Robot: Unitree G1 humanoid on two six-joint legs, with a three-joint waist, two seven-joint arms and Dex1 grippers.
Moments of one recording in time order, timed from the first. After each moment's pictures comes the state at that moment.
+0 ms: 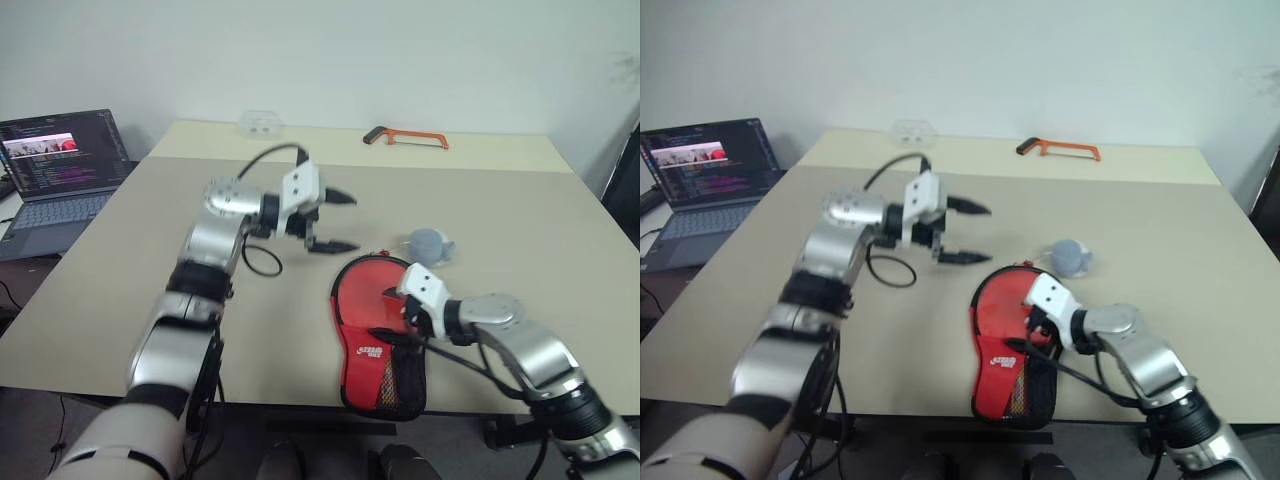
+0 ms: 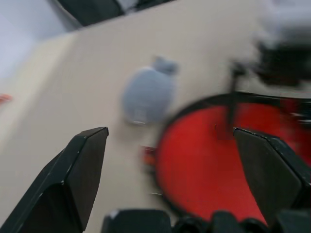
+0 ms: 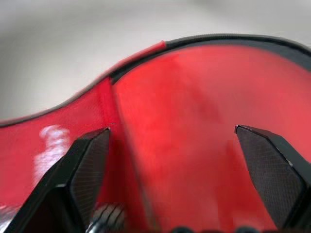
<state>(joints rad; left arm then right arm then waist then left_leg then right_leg) -0.84 0.45 -0.13 0.39 -0.11 0.09 -1.41 -0.42 -0.62 0.19 -0.39 0.29 0.81 0.89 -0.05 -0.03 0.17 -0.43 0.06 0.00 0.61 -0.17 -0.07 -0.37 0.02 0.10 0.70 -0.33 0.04</state>
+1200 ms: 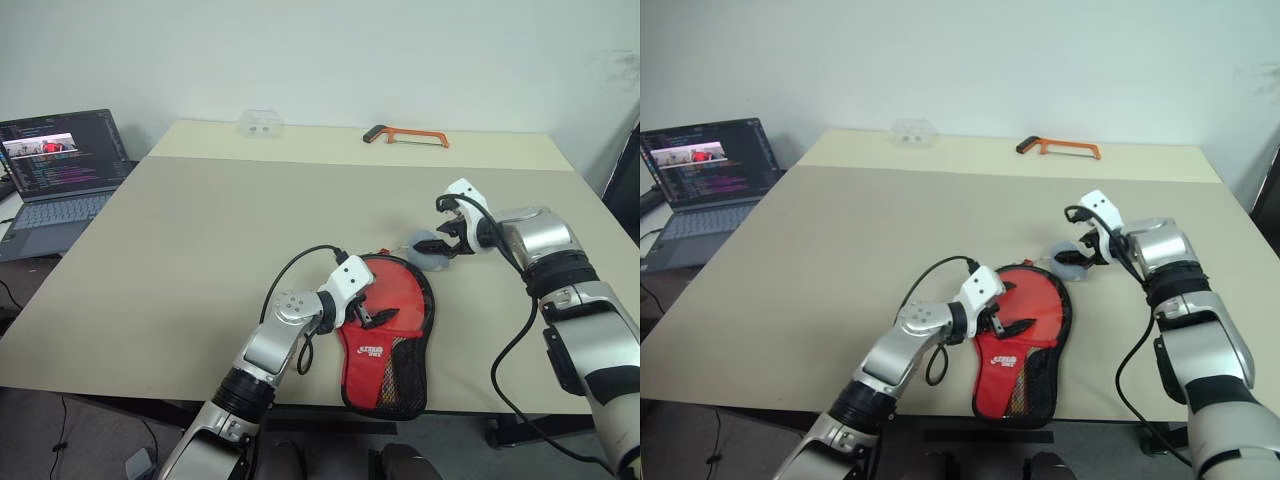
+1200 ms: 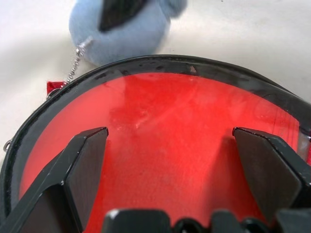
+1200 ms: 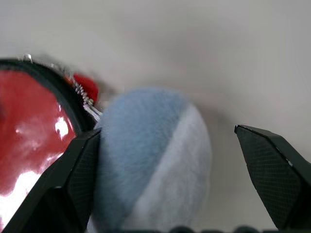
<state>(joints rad) -0.49 0.18 -0.32 0.09 0.02 0.37 -0.73 -1.09 -0.53 0.23 0.86 0.05 0.60 0.92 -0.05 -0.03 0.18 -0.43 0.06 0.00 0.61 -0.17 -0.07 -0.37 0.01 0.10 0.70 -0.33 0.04</state>
